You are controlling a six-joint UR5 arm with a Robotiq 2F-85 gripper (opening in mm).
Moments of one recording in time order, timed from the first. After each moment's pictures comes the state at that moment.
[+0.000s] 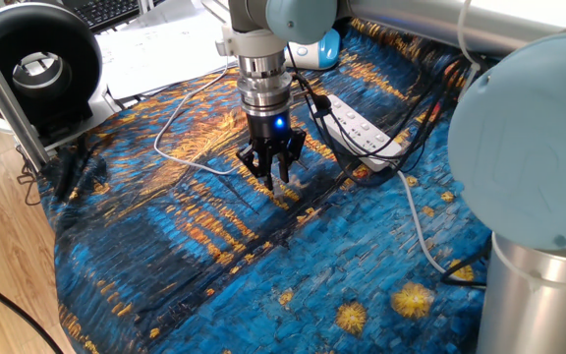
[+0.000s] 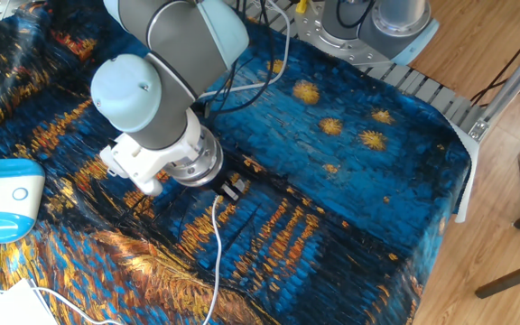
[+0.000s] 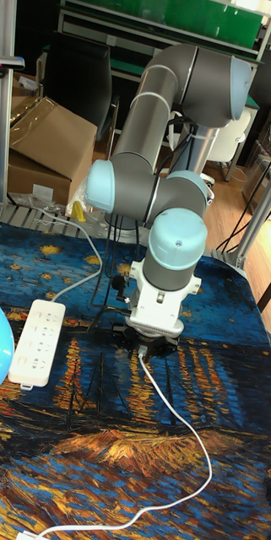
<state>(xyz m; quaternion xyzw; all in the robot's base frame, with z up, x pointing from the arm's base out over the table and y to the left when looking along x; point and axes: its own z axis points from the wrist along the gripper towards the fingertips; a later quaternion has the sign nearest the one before) 0.524 0.065 0.007 -0.07 -0.99 -0.04 0.14</state>
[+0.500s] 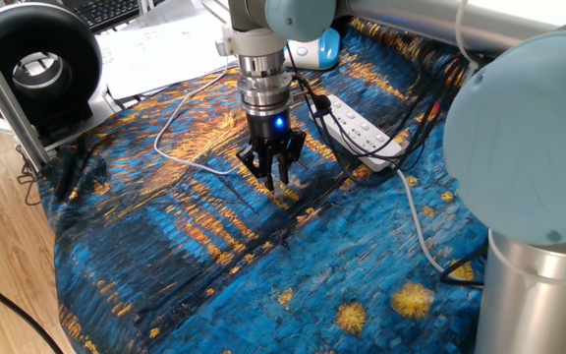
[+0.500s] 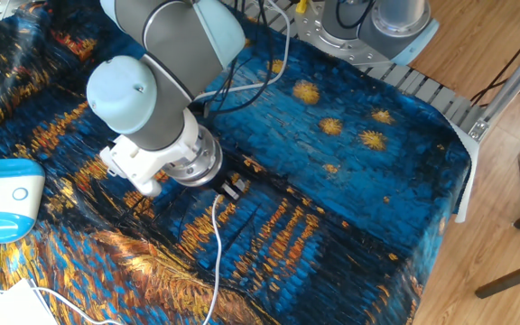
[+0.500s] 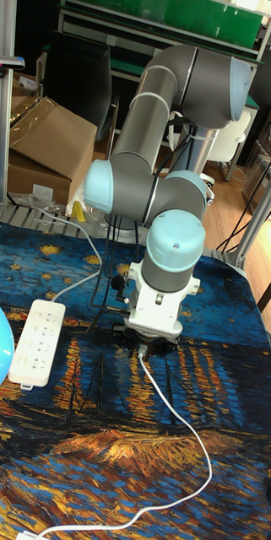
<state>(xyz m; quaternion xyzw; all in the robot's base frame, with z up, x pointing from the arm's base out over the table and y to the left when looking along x) 0.519 0.067 0.009 -0.07 -0.99 -0.04 0.15</state>
